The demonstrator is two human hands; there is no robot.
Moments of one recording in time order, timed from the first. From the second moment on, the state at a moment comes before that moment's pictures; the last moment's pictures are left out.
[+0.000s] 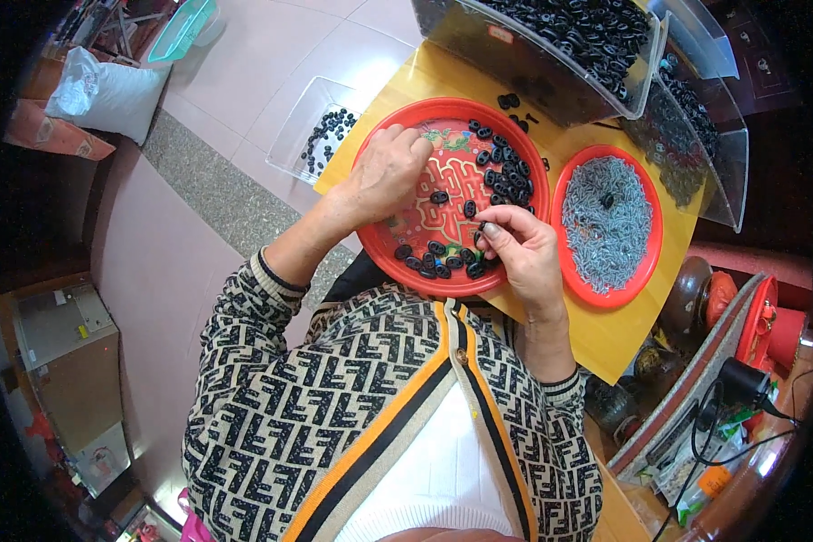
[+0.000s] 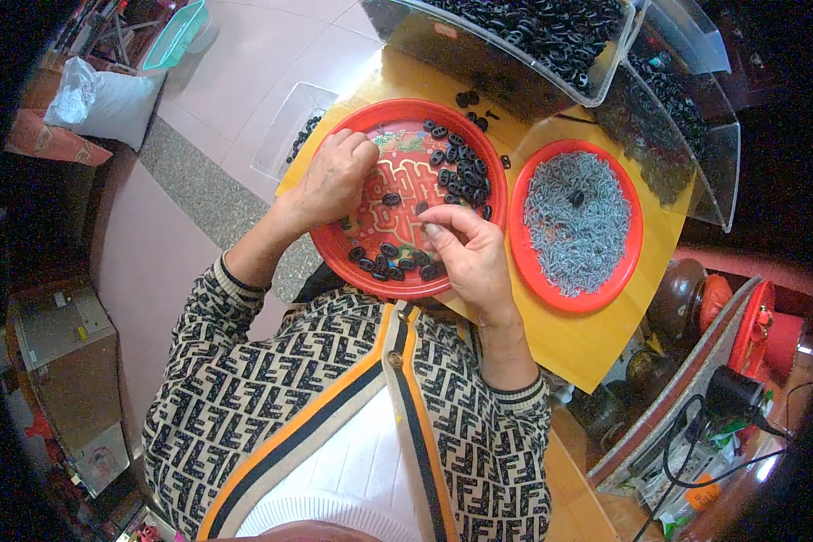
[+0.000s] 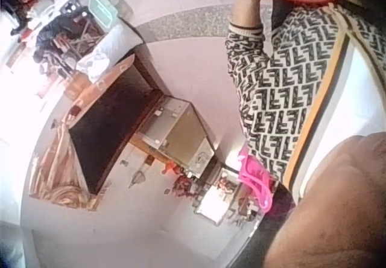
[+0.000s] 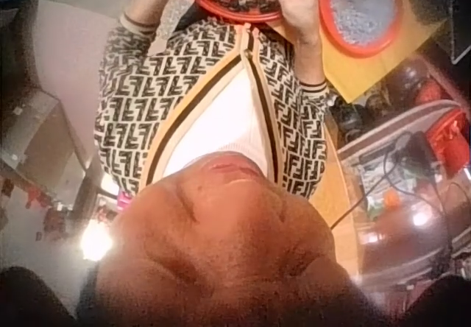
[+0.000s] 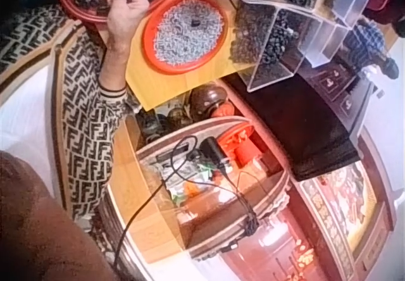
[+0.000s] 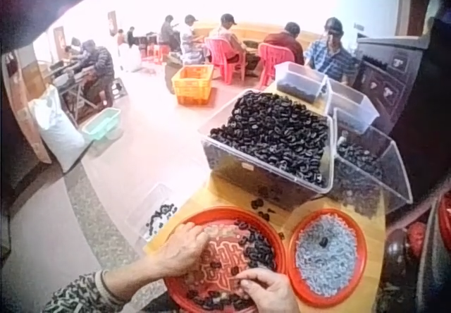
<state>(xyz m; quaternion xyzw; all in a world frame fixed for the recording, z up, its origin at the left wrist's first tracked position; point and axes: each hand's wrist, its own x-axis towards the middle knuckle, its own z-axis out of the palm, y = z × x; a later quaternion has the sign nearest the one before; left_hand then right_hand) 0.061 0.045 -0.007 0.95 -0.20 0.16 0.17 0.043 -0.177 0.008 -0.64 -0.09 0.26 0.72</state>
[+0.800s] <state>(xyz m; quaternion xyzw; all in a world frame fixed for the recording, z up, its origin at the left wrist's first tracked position) 0.052 0.045 -0.011 0.85 -0.03 0.06 0.51 0.043 -0.163 -0.001 -0.69 -0.09 0.21 0.69</state>
